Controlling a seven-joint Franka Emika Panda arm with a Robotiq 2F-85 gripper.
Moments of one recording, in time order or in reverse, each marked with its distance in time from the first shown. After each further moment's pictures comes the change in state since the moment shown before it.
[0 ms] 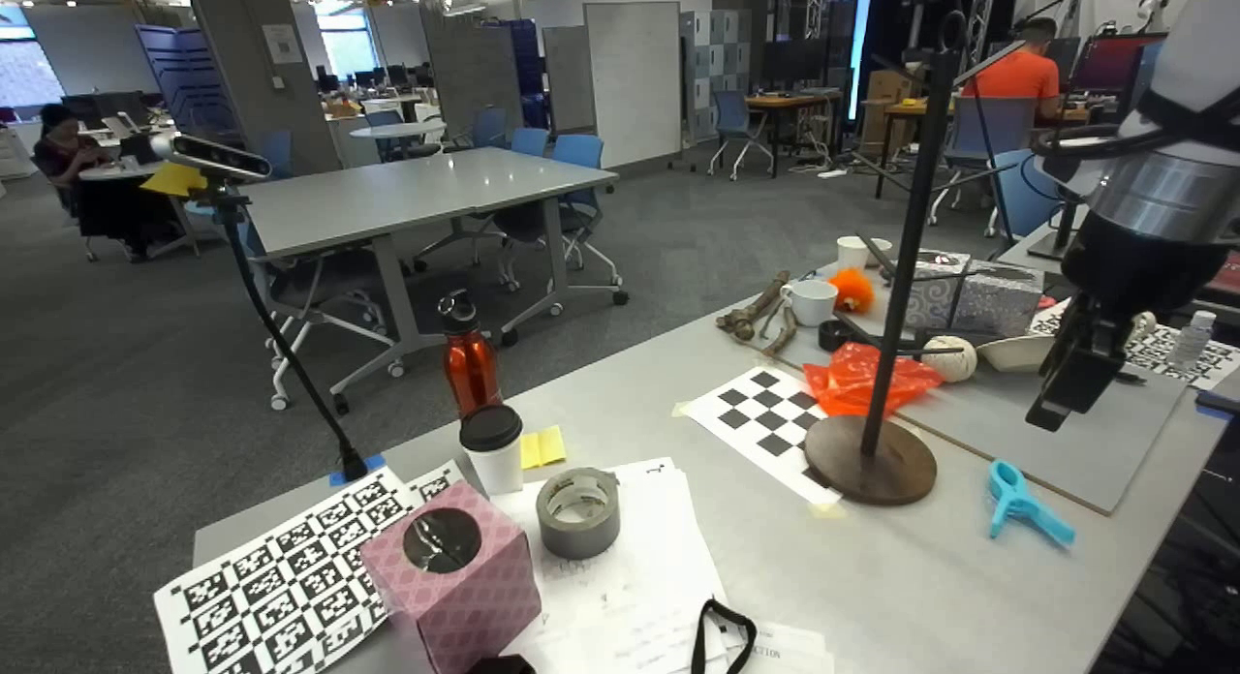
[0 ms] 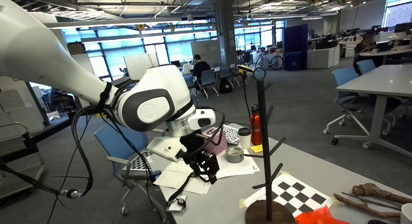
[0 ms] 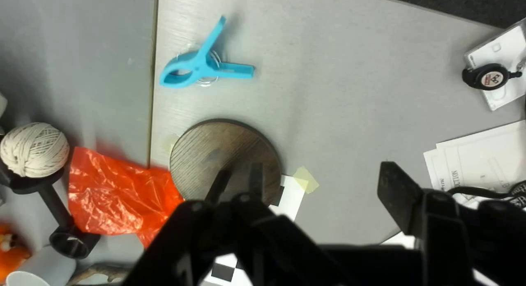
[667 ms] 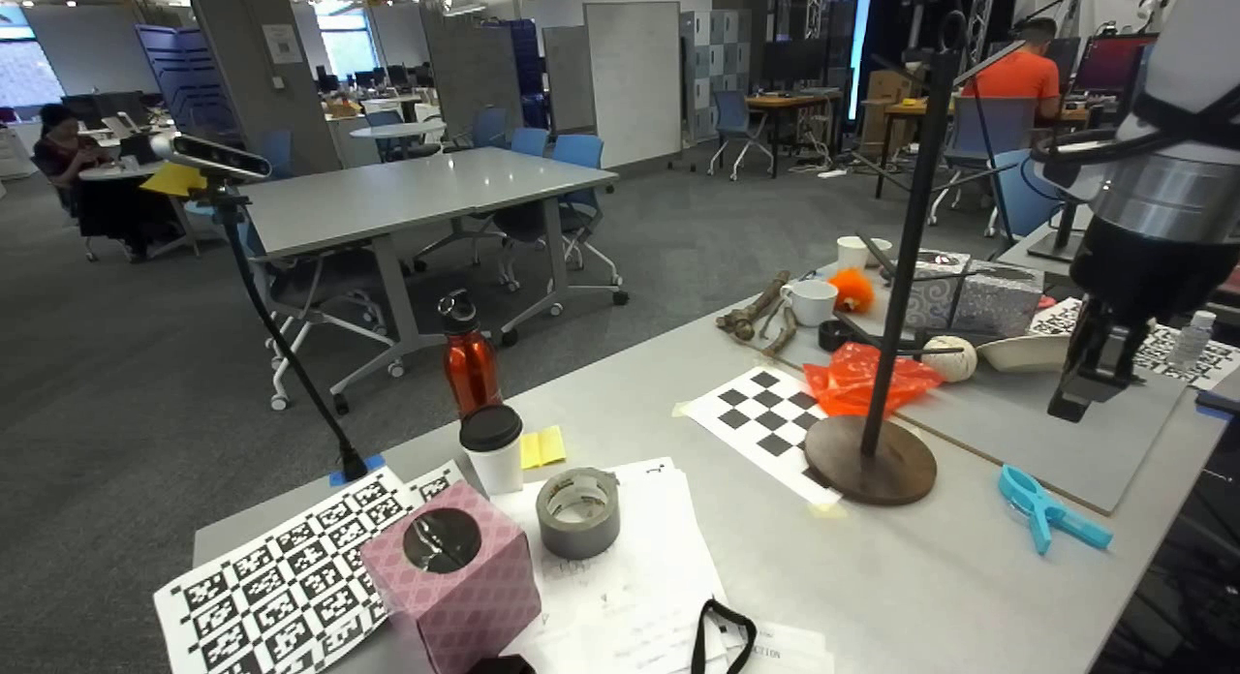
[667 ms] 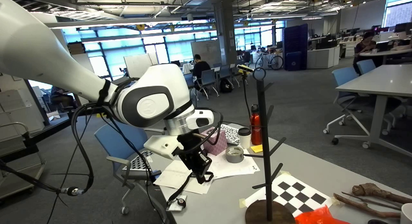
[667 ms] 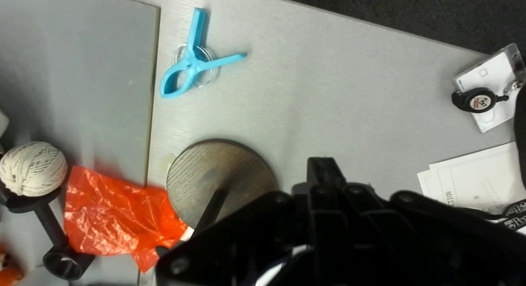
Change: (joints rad) arm 0.012 -0.009 0.002 0.013 0.000 -0.087 0.008
